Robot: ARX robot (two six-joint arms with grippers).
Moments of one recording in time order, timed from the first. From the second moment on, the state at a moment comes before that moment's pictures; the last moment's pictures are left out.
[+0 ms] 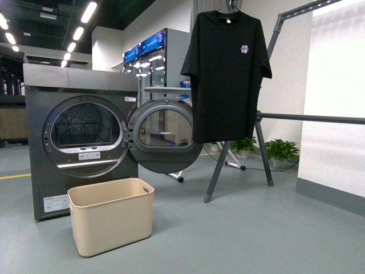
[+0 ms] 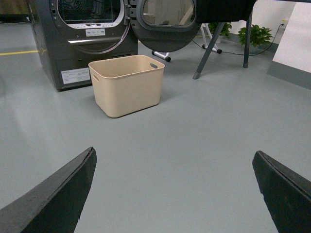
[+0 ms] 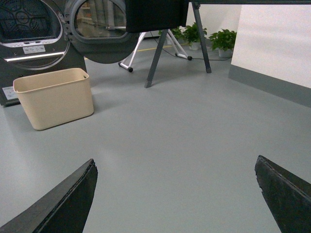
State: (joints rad) left arm 0.00 0.00 0.02 0.00 0.00 0.00; right arm 0.00 0.00 0.01 0.00 0.00 0.00
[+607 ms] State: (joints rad) left arm 0.00 0.00 0.02 0.00 0.00 0.00; right arm 0.00 0.00 0.01 0.00 0.00 0.00
